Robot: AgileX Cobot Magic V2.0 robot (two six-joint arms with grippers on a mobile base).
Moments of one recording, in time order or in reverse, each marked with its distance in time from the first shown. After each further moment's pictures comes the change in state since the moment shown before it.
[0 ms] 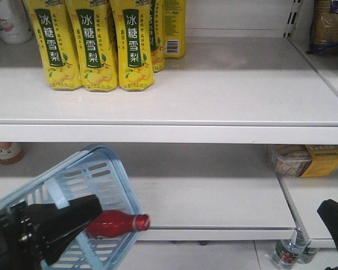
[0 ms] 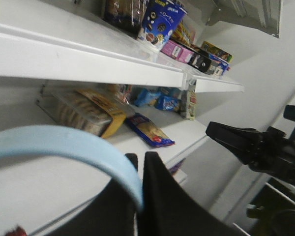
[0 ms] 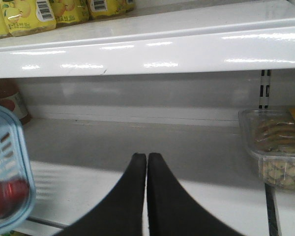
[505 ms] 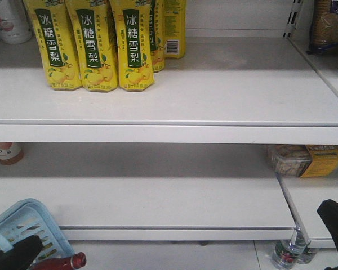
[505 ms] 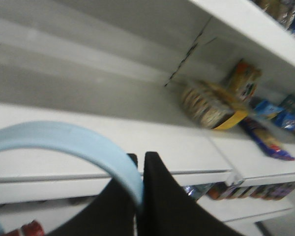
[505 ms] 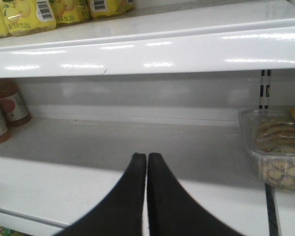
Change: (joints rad) left arm 0.000 -0.327 0.278 -0.484 0.434 0.321; right arm 0.000 0.000 0.001 0.000 0.000 0.000
